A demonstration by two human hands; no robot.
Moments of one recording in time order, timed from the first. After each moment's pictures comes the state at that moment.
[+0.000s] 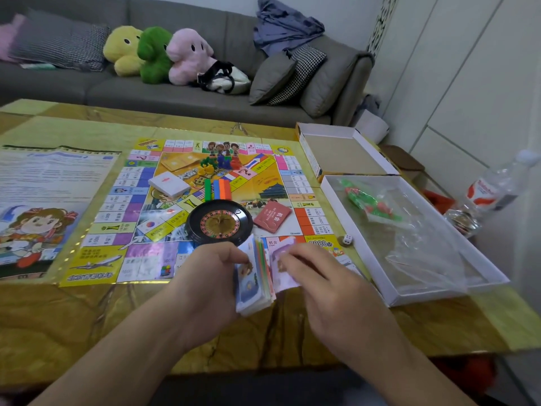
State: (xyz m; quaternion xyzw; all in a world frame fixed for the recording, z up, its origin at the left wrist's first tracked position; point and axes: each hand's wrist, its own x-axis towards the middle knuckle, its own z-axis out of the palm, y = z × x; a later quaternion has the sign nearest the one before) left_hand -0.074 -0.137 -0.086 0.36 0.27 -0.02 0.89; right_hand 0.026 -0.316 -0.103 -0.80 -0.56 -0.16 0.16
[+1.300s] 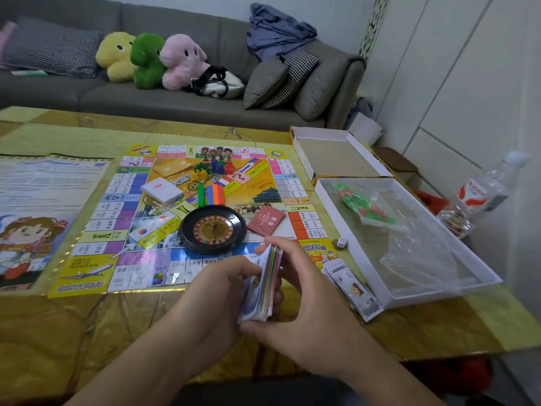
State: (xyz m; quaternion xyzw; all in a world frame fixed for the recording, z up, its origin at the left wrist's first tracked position) left_hand -0.070 -0.156 -0.090 0.37 0.28 -0.02 0.89; right_hand 0.007 -0.298 -0.088 -0.78 -0.41 0.18 0.43
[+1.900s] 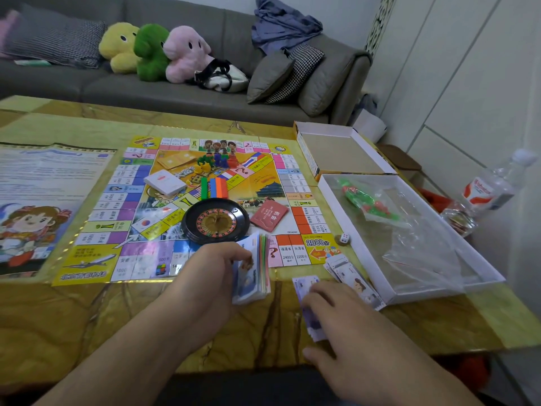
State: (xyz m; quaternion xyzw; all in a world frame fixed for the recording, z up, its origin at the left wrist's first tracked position) left_hand -0.066 -0.149 -0.079 0.40 0.34 0.03 0.85; right_hand 0.015 -0.339 -0.086 -0.87 -0.47 0.16 0.01
